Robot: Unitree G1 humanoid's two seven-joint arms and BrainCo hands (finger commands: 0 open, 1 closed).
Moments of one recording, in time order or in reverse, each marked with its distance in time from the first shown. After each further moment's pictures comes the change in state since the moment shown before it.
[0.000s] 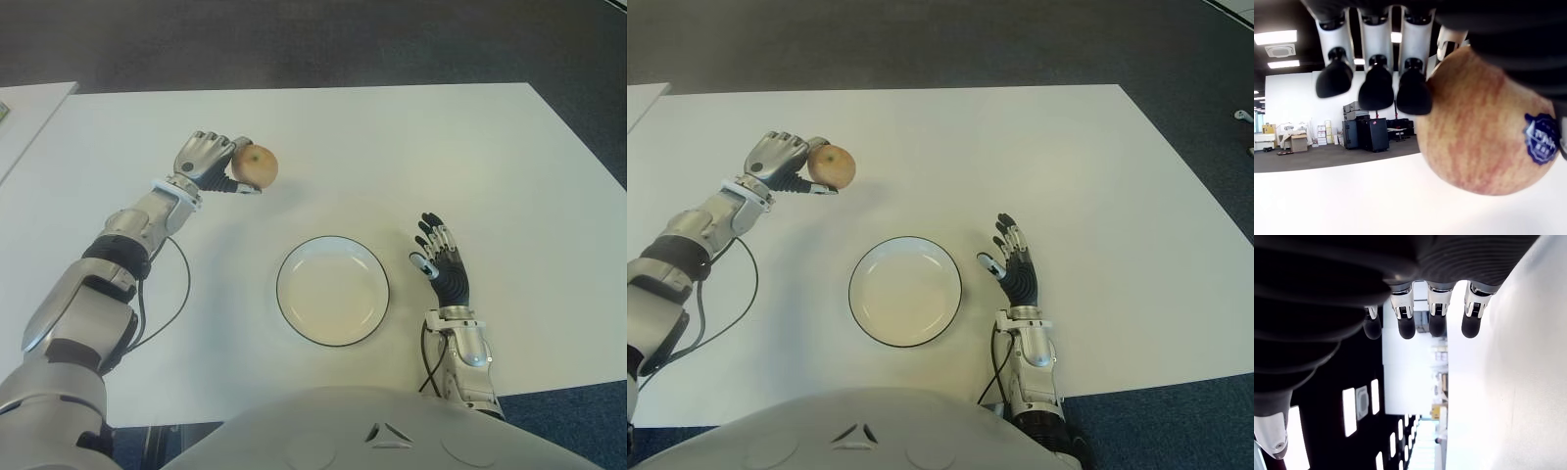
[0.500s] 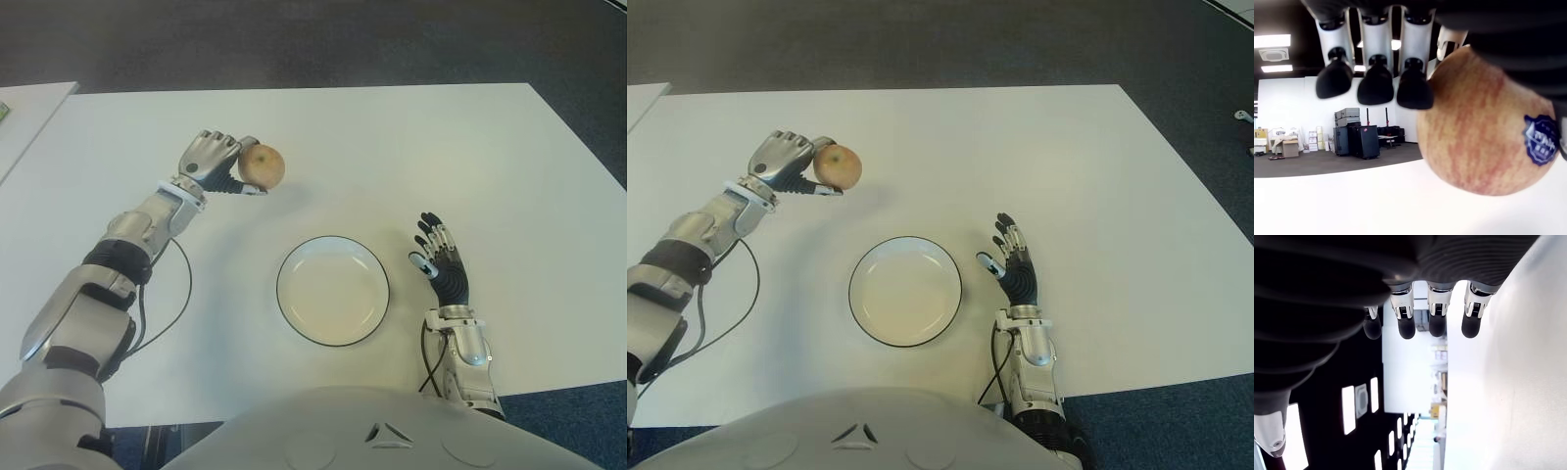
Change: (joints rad) left arm 0.048 0.007 0.034 -0.109 0.000 -0.002 -0.016; right arm -0.005 -0.003 0.002 0.004 -0.012 0.000 -0.003
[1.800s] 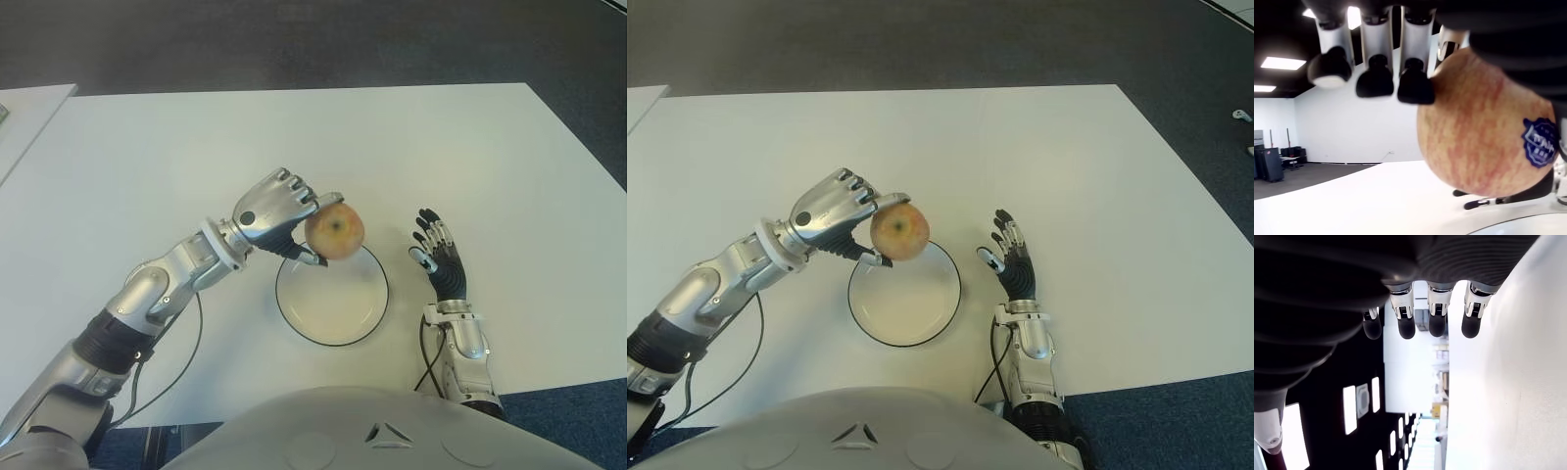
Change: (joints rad) left arm 0.435 0.038 0.103 -1.043 0.063 0.030 -0.376; right arm -0.047 -0.004 -0.001 0.043 0.001 0.000 0.003
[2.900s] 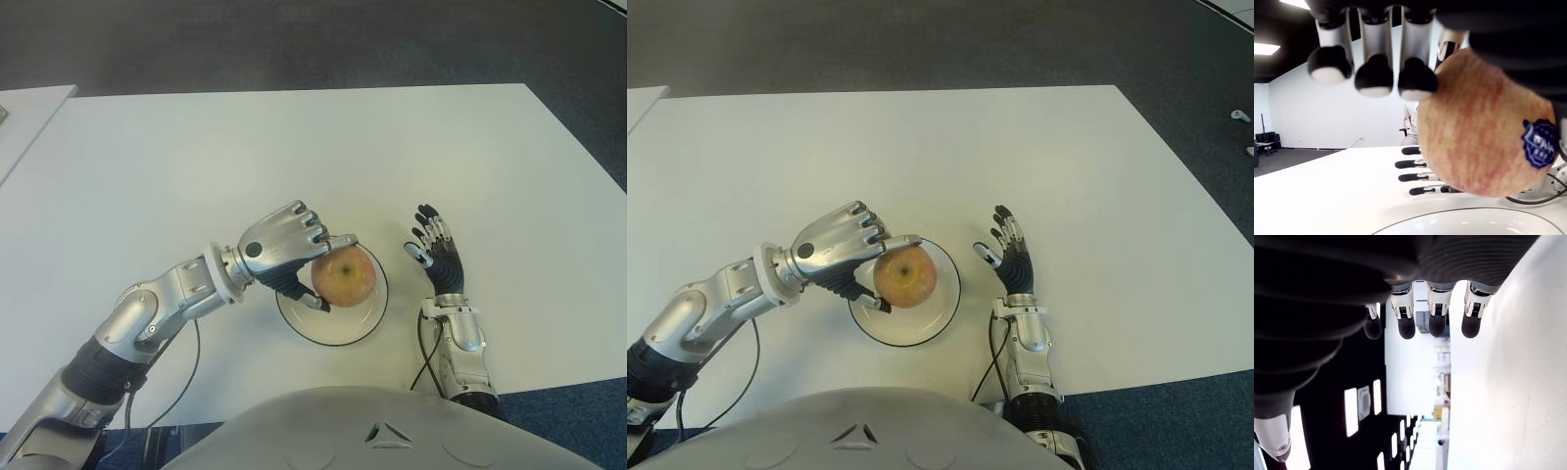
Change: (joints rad) left arm 0.108 -0.023 0.047 -0.107 -0.005 -0.104 -0.136; right arm -0.037 0.001 -0.001 0.036 -0.001 -0.005 -0.008
